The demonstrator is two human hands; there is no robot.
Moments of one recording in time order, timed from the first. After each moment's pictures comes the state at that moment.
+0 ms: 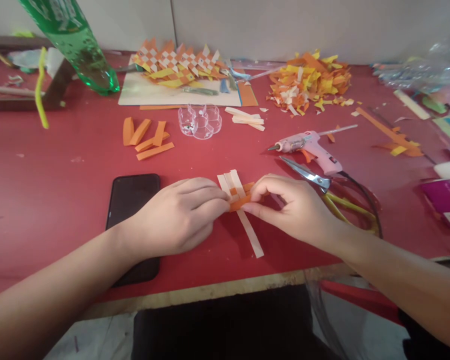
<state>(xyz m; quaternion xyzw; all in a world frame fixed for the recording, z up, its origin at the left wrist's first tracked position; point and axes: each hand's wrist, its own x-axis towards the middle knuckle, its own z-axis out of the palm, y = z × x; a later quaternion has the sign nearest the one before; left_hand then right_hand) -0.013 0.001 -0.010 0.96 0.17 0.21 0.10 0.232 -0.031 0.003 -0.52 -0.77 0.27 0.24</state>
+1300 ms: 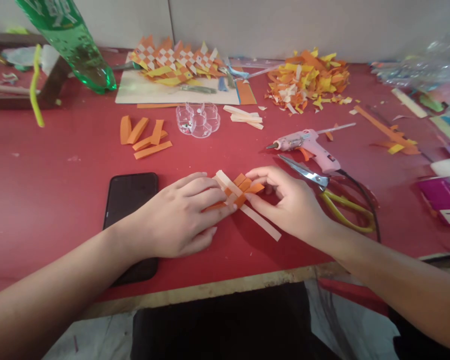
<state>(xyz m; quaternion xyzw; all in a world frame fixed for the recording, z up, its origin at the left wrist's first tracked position) -0.011 0.004 -0.007 0.98 0.15 0.11 0.07 0.232 -0.035 -0.016 -0.58 -0.71 0.27 0.28</state>
